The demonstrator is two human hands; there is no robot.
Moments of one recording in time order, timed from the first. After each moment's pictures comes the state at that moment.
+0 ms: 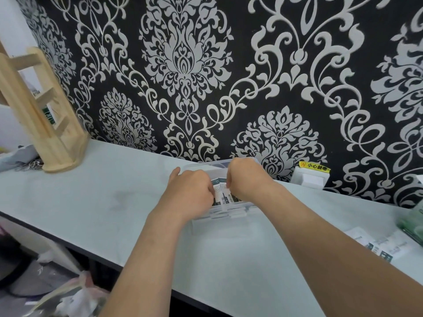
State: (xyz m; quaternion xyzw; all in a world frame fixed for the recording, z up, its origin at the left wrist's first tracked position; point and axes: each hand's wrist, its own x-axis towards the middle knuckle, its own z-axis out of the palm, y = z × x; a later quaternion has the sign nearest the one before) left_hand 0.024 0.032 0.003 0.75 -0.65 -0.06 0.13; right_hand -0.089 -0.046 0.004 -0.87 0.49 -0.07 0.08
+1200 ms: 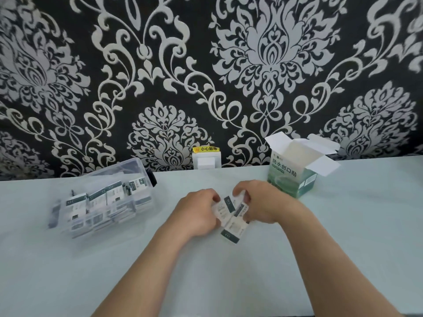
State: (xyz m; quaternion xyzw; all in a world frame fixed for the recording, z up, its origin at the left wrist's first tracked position) left_hand -0.188 -0.003 -0.037 0.66 -0.73 -0.20 0.06; right_hand -0.351 -0.019 -0.030 -0.75 0.61 -0.05 0.26
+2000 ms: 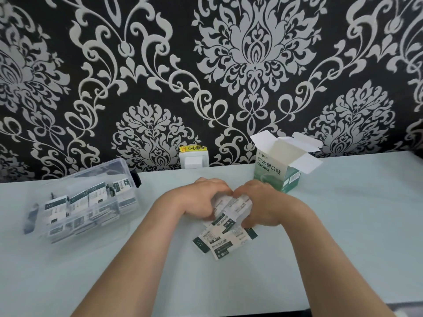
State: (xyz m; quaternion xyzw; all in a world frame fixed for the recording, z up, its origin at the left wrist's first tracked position) left_hand -0.207 -0.043 -0.027 0.48 -0.85 -0.23 -0.07; right_hand -0.379 -0.010 -0.031 -0.75 0.61 0.01 0.25
